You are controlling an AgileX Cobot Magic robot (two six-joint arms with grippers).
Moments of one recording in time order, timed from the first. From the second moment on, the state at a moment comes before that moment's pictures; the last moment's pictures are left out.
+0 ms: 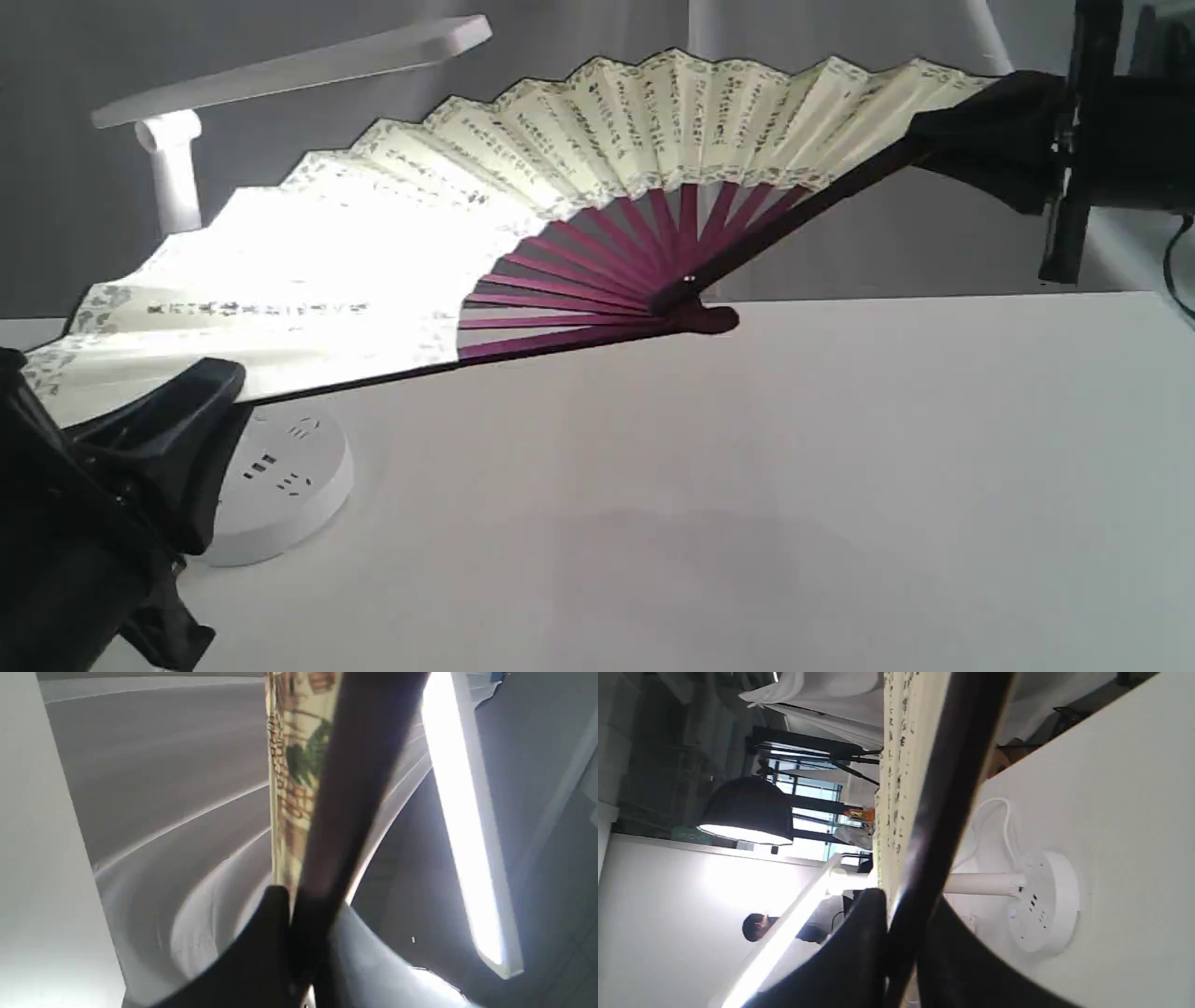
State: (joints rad) left arm -0.72 1.33 -0.25 -0.47 -1.15 -1.40; right arm -0.26 1.90 -1.41 1.58 1.27 -0.62
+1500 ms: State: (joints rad) left arm -0.72 1.32 -0.25 -0.49 -1.09 -1.37; right arm -0.26 1.86 -1.40 1.50 1.26 -0.60
